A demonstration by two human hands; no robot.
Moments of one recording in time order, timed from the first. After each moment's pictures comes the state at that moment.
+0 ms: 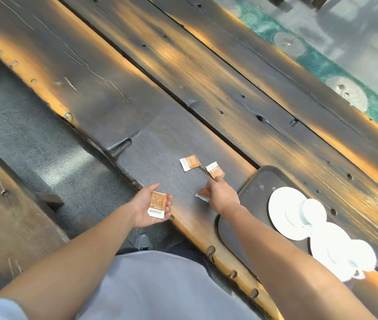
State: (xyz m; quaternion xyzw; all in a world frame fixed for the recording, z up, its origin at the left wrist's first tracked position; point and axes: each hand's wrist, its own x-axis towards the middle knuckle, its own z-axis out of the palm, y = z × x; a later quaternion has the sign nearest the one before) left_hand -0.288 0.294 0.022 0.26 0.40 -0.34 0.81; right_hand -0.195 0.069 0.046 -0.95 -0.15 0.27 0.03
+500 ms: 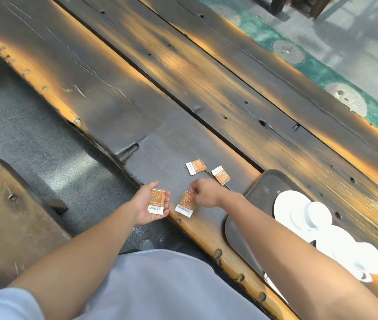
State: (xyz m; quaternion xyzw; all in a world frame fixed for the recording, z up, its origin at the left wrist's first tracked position) left_hand -0.283 0.315 0.025 0.30 0.43 -0.30 0.80; right_hand -0.195 0.136 0.099 -0.88 -0.24 0.39 0.08
